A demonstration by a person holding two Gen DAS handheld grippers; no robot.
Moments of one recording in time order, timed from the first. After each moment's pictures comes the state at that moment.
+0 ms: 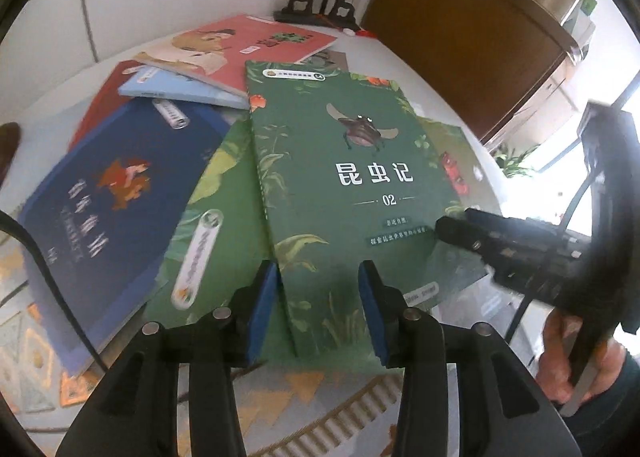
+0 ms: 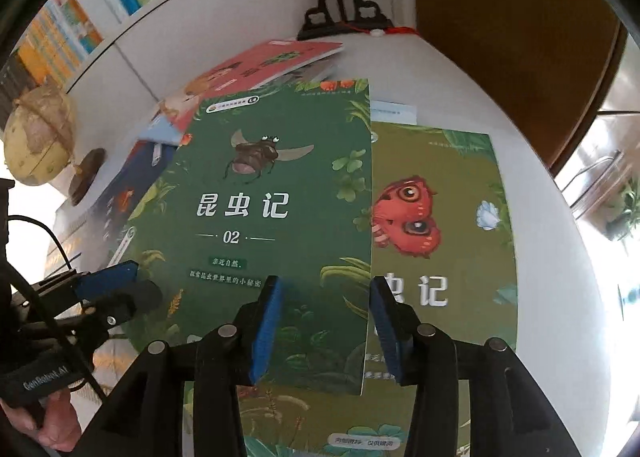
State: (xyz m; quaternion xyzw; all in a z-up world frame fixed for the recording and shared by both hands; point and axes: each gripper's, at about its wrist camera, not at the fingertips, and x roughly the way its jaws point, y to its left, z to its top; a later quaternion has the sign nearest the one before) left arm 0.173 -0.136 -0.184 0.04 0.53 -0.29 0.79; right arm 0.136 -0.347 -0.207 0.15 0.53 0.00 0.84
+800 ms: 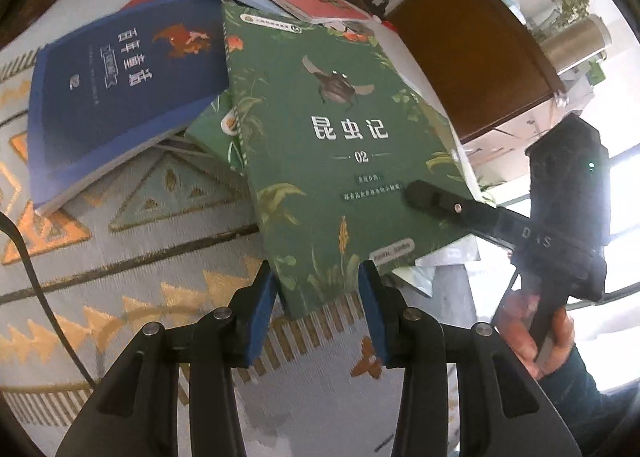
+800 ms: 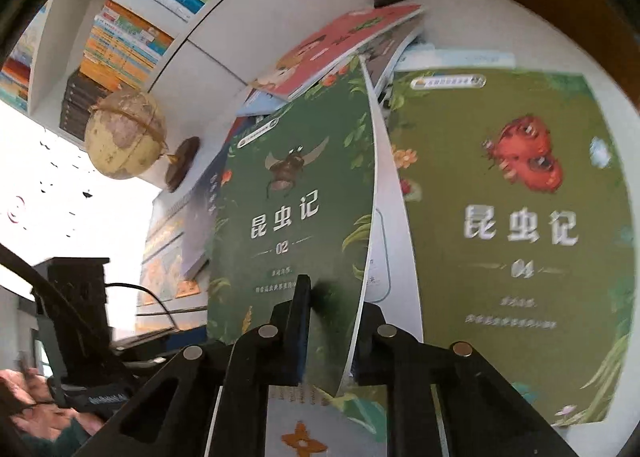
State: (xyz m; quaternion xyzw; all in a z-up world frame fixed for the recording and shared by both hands) left arm 0.130 -0.072 -0.205 -0.11 0.59 -0.29 0.74; right arm 0.124 -0.325 -0.211 0.27 0.52 0.15 0.79
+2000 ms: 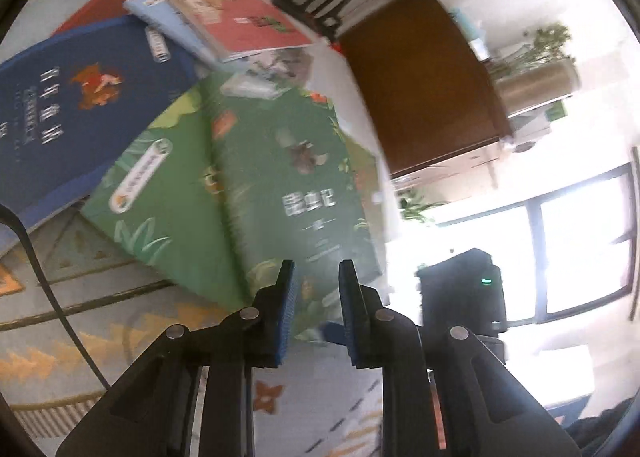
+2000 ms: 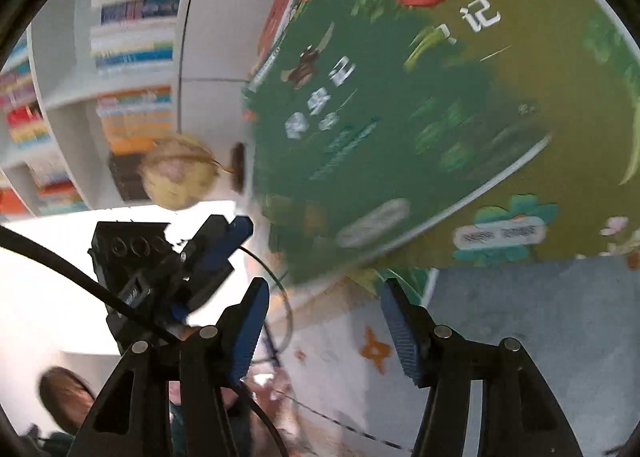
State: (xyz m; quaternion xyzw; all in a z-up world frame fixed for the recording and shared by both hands) left arm 0.165 -0.117 -0.164 -0.21 0.58 -0.36 0.70; right arm 0.064 -0.378 -0.239 0.53 0.53 0.21 0.63
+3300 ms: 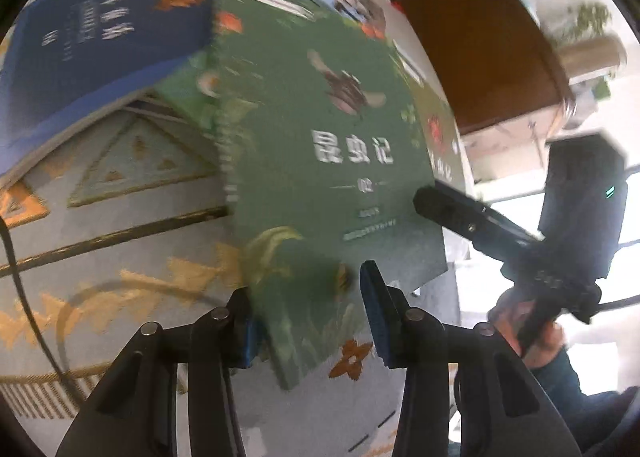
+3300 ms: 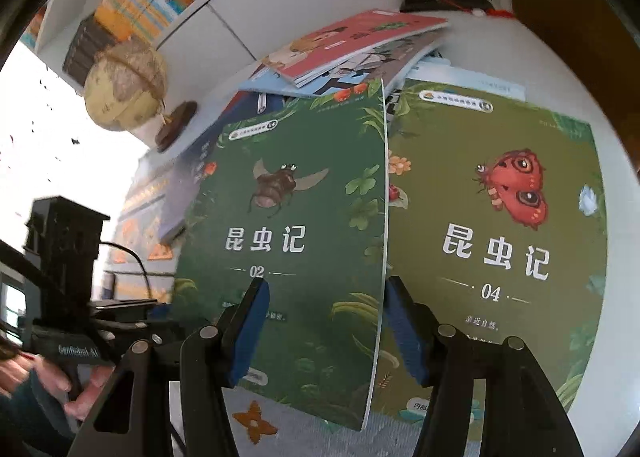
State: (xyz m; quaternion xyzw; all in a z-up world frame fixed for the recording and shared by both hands) left arm 0.134 -0.093 -0.225 -0.14 0.63 -0.30 0.70; right arm 0.122 -0.324 -0.198 0.15 0.54 0.17 0.81
